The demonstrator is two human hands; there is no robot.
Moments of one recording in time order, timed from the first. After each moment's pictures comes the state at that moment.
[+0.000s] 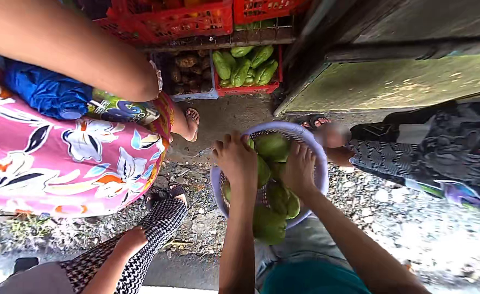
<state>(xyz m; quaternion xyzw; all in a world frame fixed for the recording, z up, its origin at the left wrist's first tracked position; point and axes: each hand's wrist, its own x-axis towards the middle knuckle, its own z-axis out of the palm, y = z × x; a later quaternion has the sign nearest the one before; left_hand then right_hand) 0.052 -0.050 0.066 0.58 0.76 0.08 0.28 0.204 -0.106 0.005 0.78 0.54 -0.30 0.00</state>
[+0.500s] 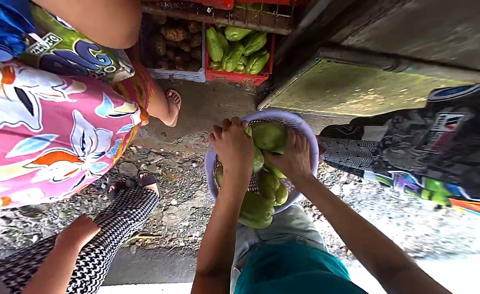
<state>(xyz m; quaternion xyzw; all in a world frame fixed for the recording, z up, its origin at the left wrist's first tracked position) 0.048 -0.077 0.069 0.61 0.73 0.11 0.31 0.229 -0.134 -0.008 0.73 0.67 -0.14 -0.04</state>
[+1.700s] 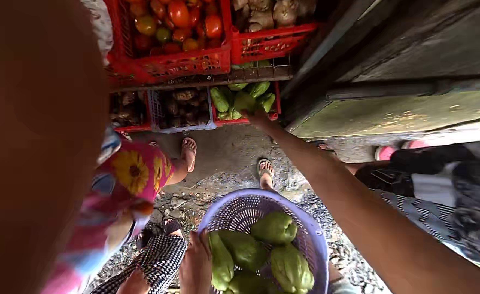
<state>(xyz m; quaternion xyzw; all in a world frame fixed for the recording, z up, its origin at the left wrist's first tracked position) -0.059 -0.136 0.001 0.49 0.80 -0.21 0.27 0.203 0.186 -0.204 0.74 0.46 -0.46 -0.14</state>
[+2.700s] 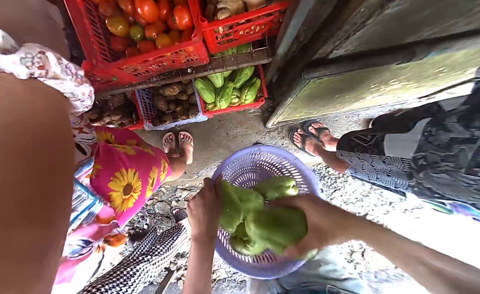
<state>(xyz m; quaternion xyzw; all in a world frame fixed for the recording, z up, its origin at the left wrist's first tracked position) 0.003 -0.051 0.031 0.67 0.71 -0.07 0.18 0.264 -0.092 0.078 0.50 0.58 -0.64 -0.08</state>
